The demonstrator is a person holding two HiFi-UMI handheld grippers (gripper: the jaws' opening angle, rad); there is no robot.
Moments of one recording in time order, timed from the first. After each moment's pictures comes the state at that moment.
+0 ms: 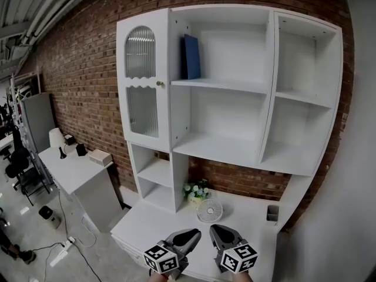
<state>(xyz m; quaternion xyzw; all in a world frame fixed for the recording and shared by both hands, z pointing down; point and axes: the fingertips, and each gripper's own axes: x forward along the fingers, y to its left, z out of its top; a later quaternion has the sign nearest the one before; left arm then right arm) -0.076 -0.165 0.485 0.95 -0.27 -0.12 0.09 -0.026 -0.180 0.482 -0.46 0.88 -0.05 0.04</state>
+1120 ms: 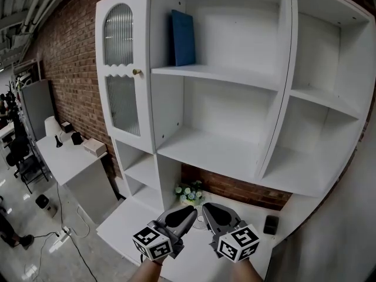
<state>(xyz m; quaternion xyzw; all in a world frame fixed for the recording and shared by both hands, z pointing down) -0.023 -0.304 0.410 0.94 -0.31 -0.14 0.04 0.009 -0.316 0.404 -0.40 0.92 0.00 0.04</state>
